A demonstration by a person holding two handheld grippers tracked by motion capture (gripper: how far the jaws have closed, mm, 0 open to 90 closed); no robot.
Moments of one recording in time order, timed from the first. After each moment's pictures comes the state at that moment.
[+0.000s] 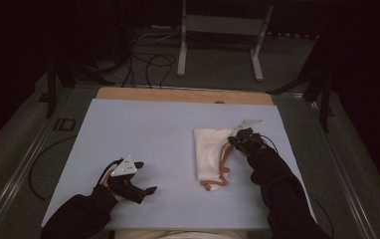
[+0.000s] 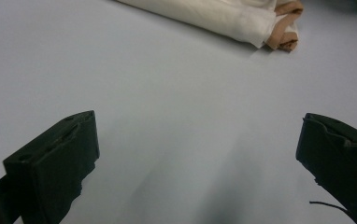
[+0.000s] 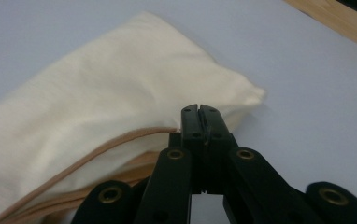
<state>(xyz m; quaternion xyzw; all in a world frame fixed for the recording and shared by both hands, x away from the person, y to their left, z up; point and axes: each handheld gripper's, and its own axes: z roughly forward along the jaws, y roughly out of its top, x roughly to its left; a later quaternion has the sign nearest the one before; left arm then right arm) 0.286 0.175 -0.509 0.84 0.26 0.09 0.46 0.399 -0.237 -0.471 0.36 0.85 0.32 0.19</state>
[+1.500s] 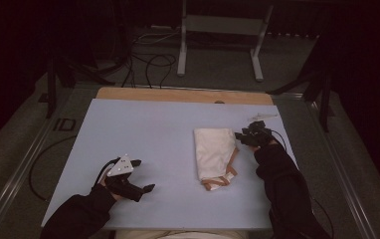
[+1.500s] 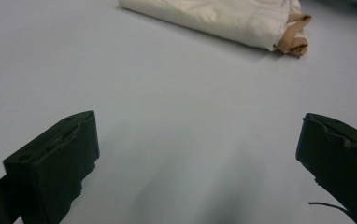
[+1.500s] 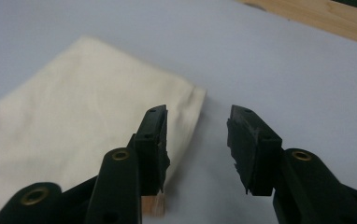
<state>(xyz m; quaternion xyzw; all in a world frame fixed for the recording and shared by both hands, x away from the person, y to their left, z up) 0.289 0.182 -0.511 0.84 0.26 0.11 0.47 0.425 -0.273 -0.476 0.44 0.80 0.35 0.18</state>
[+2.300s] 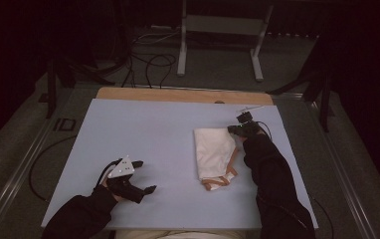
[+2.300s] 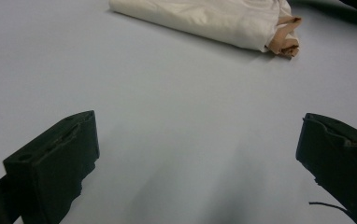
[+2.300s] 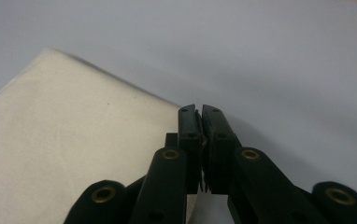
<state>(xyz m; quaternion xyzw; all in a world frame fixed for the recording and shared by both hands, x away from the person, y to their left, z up) 0.287 0.178 -0.515 0.83 0.26 0.10 0.48 0.480 -0.253 -0.506 0.47 0.81 0.34 0.13</state>
